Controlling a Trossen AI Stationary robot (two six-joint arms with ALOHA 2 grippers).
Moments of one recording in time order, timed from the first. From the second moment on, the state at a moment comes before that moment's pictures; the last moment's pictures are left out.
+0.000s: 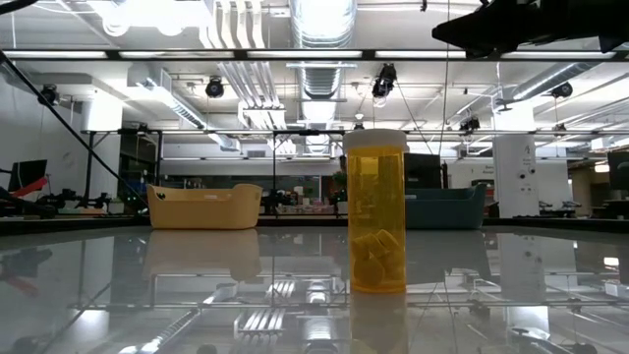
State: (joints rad) left arm -0.82 1.53 1.01 -0.97 0.18 -2.03; right arm 0.00 0.74 0.41 0.27 0.02 -0.32
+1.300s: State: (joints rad) left arm -0.08 1.54 1.19 -0.51 -0.23 -0.69; right arm -0.01 0.74 0.41 0.27 0.02 -0.33
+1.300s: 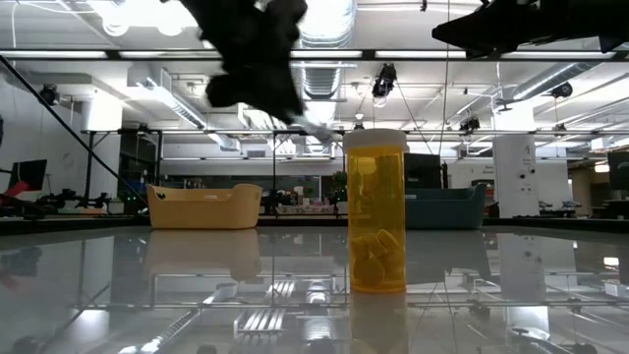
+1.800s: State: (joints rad) left arm 0.28 1.83 1.27 0.11 -0.19 -0.28; right arm -0.01 0.73 0.42 0.26 0.04 -0.37
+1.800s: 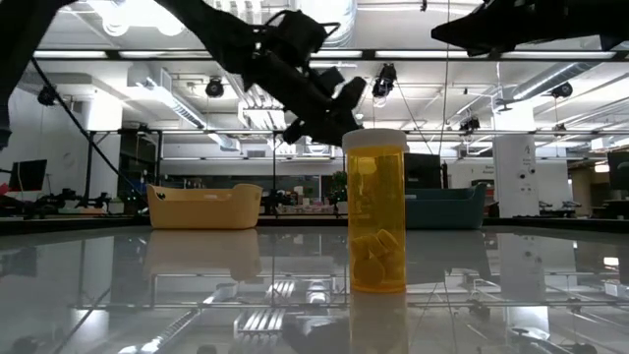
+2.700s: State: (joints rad) left arm 0.30 2.14 1.70 -0.10 -0.19 -0.21; right arm -0.01 0.73 0.53 0.03 0.13 -0.30
